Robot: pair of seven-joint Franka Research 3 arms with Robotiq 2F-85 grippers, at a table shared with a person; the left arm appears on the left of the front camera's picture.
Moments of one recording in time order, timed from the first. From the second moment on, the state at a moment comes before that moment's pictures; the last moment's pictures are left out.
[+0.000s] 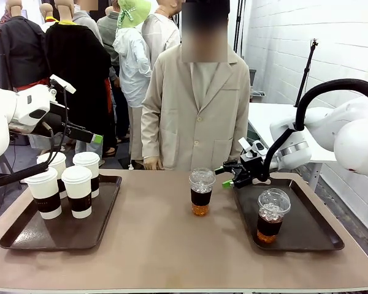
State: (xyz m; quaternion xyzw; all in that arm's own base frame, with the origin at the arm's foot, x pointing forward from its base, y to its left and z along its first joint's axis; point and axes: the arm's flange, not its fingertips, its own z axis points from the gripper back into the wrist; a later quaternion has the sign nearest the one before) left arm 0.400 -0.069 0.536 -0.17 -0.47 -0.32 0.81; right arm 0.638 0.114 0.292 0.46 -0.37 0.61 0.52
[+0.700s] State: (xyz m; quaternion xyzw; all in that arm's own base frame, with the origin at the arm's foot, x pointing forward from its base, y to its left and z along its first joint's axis) left arm 0.400 -0.069 0.536 -0.17 -0.47 -0.32 0.81; right arm 0.631 0.142 0.269 0.48 -0.37 0.61 0.52
